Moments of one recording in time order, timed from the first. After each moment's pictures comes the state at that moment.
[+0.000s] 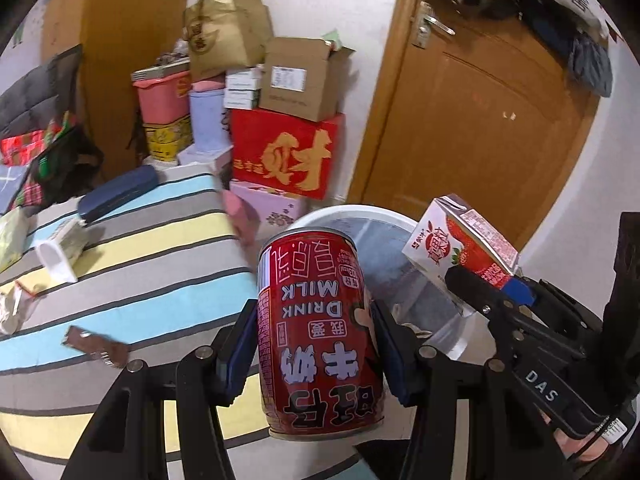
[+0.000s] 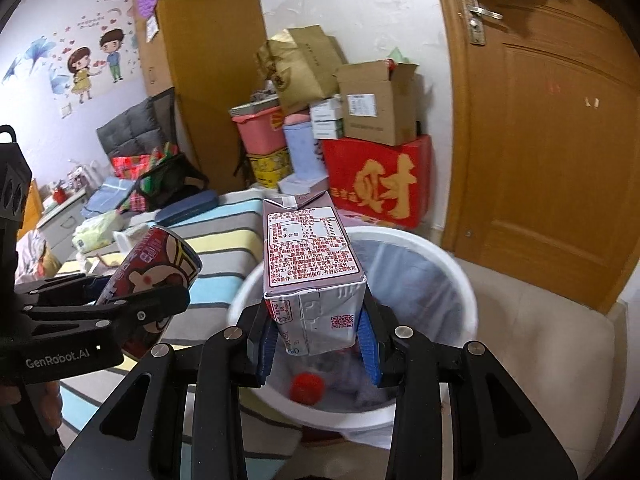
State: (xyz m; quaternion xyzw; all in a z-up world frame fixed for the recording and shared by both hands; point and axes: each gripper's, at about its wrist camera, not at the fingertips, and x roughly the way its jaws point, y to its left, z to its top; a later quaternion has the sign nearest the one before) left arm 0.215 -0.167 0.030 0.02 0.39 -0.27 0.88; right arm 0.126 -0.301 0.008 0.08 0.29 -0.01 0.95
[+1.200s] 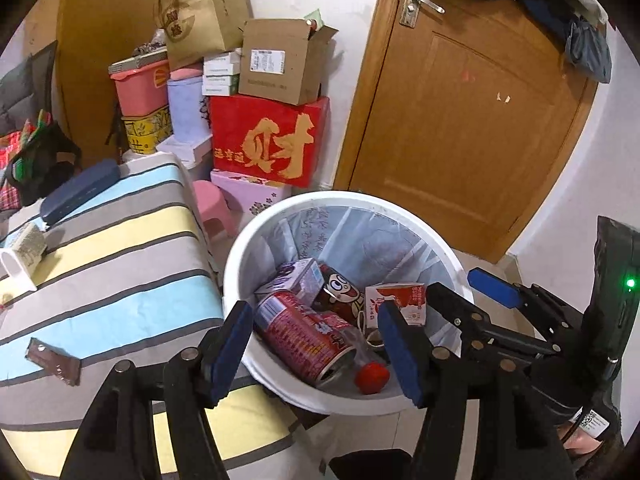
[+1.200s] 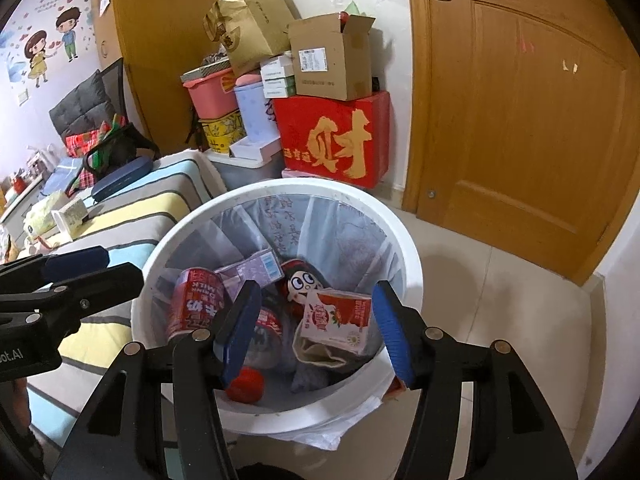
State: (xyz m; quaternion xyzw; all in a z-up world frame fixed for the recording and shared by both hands) left arm 0.232 -0.200 0.007 0.03 0.40 -0.28 0.87; right arm 0.137 -0.338 -0.021 0.08 0.36 -0.07 0.93
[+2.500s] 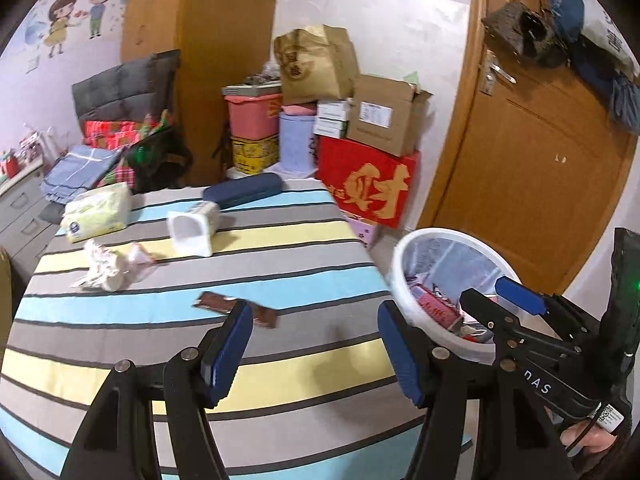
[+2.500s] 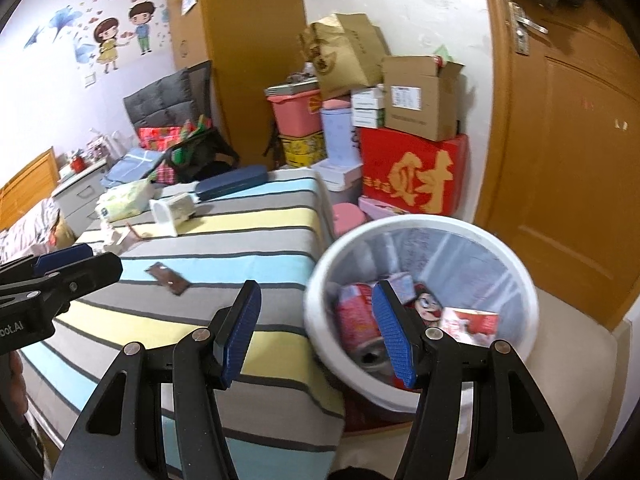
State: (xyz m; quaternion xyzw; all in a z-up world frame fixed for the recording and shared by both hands) left arm 0.176 -0.029 0.049 -0.01 0.34 -0.15 0.93; right arm 0.131 -0.226 0.008 0.04 0.31 0.03 0.95
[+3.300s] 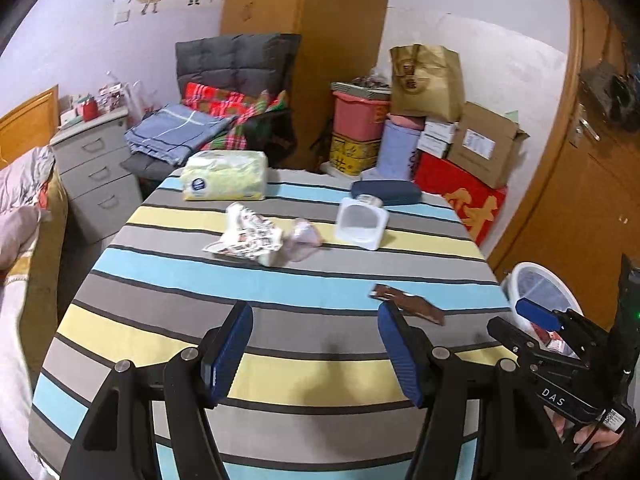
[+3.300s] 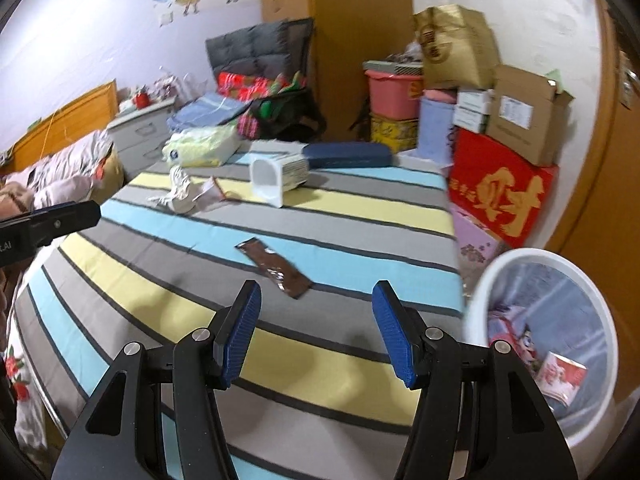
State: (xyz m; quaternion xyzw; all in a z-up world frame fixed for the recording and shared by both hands) left arm 0.183 0.134 0.035 -0.07 0.35 -0.02 0.93; right arm 0.166 -0.122 -0.005 -0.04 0.35 0.15 0.92
